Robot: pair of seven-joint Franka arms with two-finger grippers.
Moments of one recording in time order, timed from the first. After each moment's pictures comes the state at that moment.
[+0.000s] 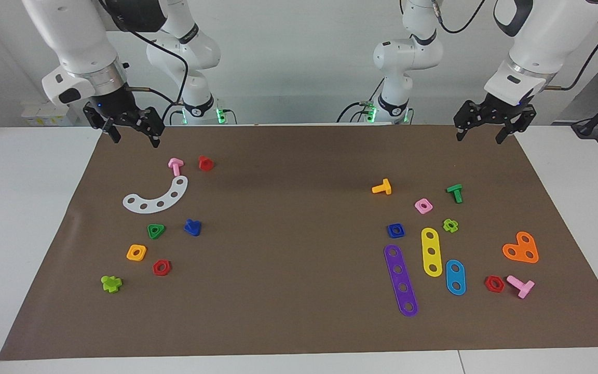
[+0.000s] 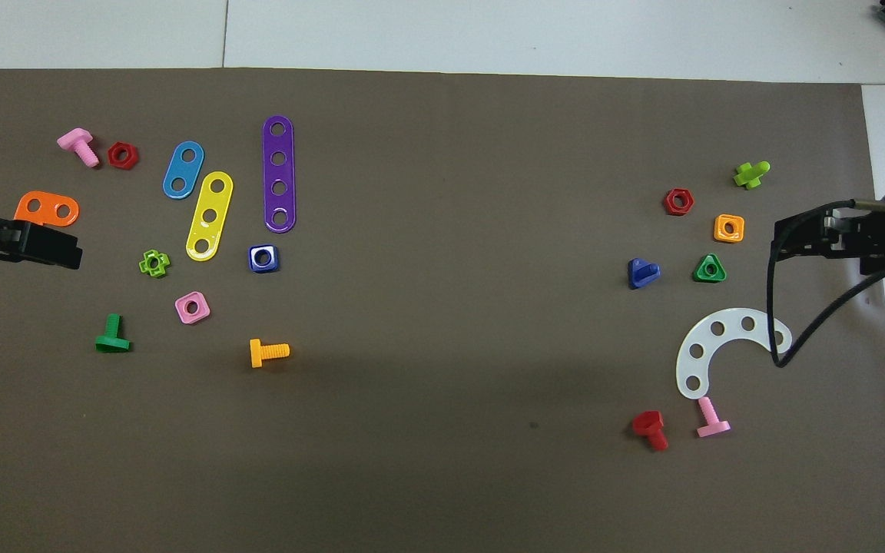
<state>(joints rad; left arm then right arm) 0.02 -0.02 -0.09 -1.58 0.00 1.55 0.11 0.02 -0.02 0.02 -1.59 -0.01 1.56 0.21</state>
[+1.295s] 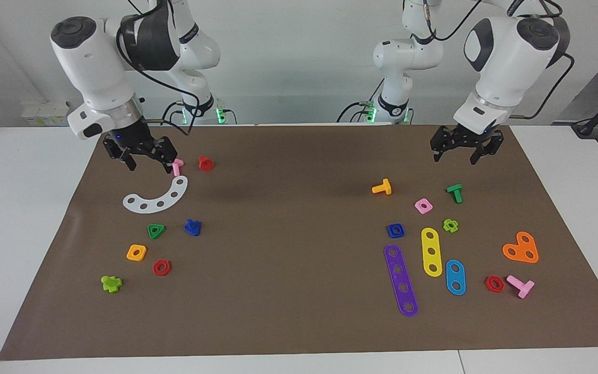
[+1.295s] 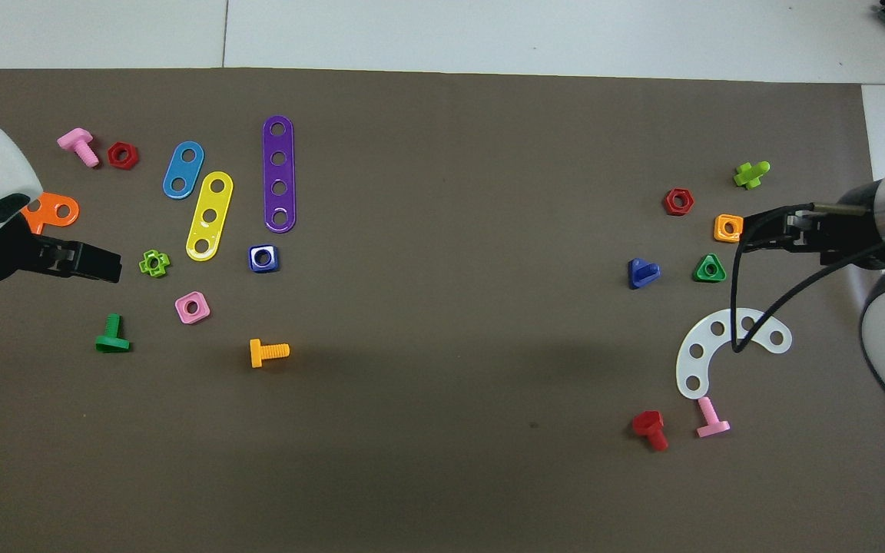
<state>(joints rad) -0.03 -0.05 -0.10 -1.86 -0.02 1.83 0.05 0.02 -0.03 0.02 -1.87 0.02 1.89 0.18</state>
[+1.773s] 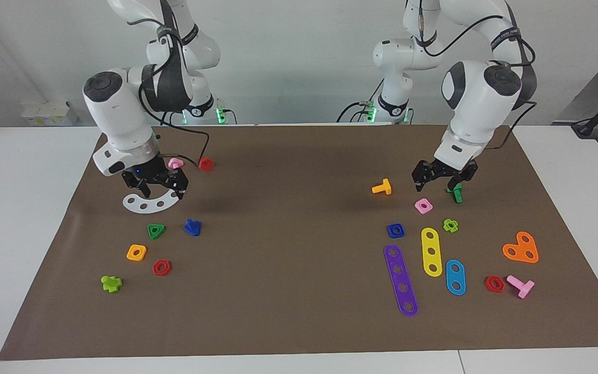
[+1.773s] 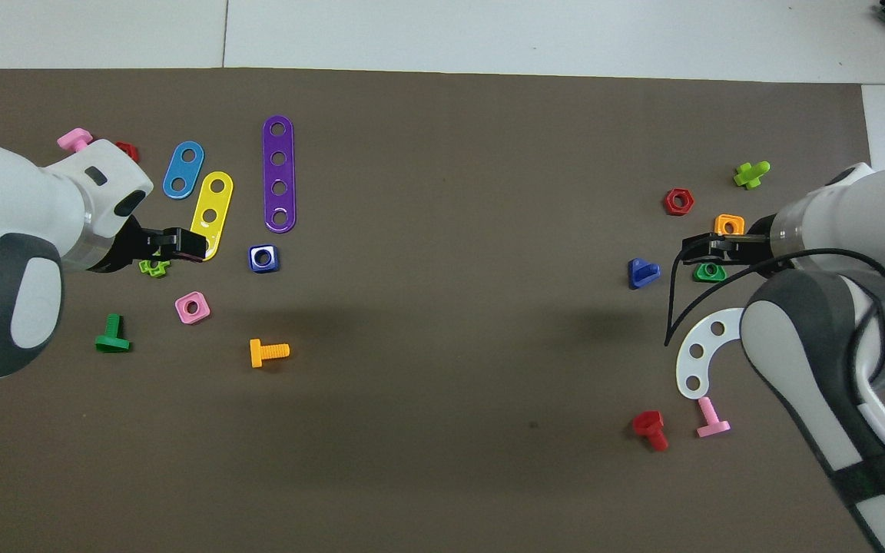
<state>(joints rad) -0.08 0.07 -0.10 -1.93 -0.03 2.05 -0.20 0.02 0.07 0.02 -2.01 0.02 2.14 0.14</state>
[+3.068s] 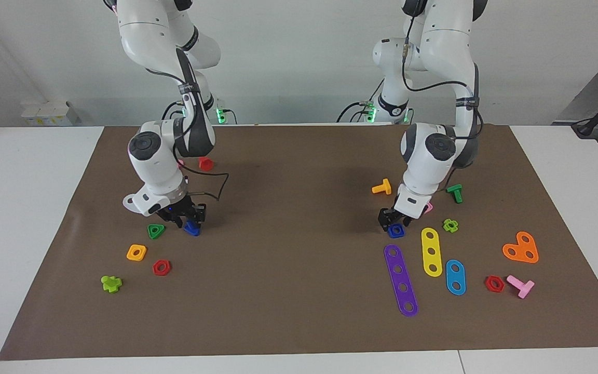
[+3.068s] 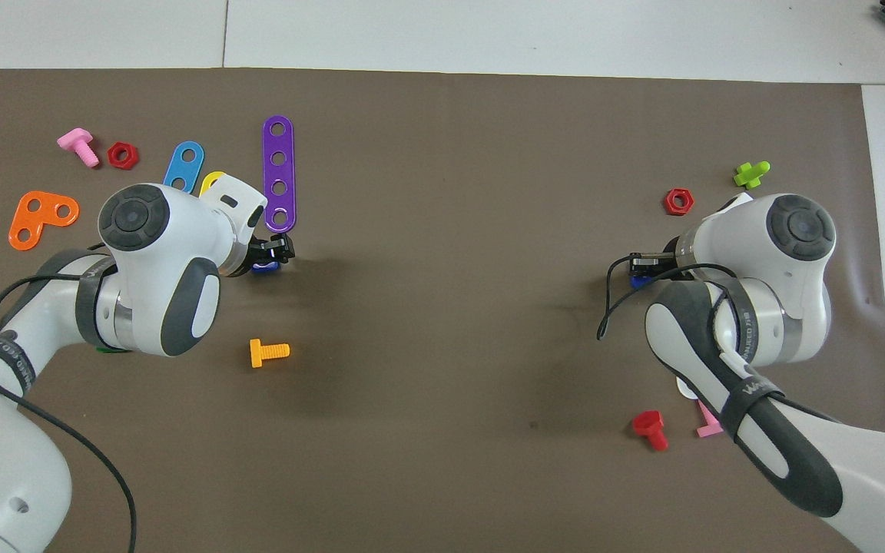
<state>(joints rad) -0.17 0.30 -0.10 -2.03 -0.02 2.41 -0.42 0.07 0.25 0.02 -2.09 0.02 2.38 0.14</state>
